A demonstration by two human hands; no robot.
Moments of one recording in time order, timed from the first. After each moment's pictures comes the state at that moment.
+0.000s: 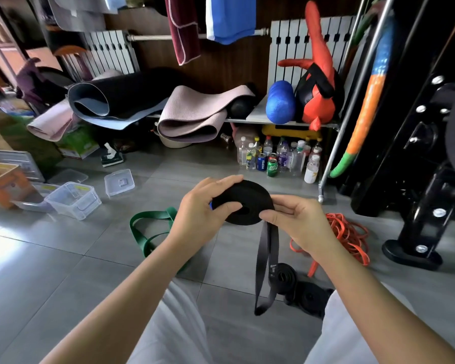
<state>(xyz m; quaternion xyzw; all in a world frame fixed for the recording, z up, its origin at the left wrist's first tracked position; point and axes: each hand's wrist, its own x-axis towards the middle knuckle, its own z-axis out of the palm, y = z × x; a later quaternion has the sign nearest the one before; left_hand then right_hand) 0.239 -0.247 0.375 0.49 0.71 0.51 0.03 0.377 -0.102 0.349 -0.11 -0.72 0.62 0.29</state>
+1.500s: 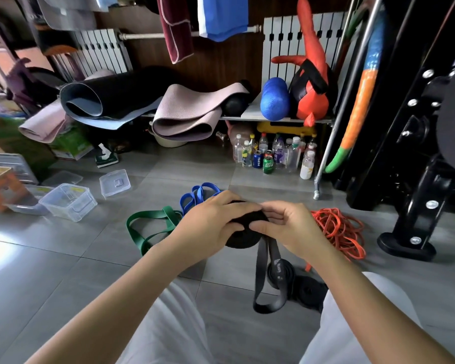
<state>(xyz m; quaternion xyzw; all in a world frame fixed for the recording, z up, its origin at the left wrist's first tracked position) 0.246 -0.251 0.369 0.65 0.72 0.25 -0.03 0.382 -0.112 0.340 -0.12 -0.75 0.60 0.25</state>
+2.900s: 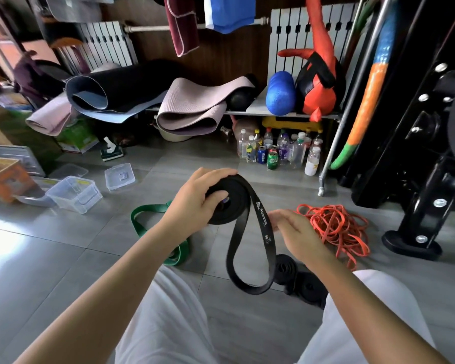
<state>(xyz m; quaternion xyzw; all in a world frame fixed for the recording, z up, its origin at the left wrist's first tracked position) 0.220 -0.251 0.370 0.53 0.75 0.39 0.02 0.384 -0.108 0.300 -0.24 -0.76 0.55 0.24</state>
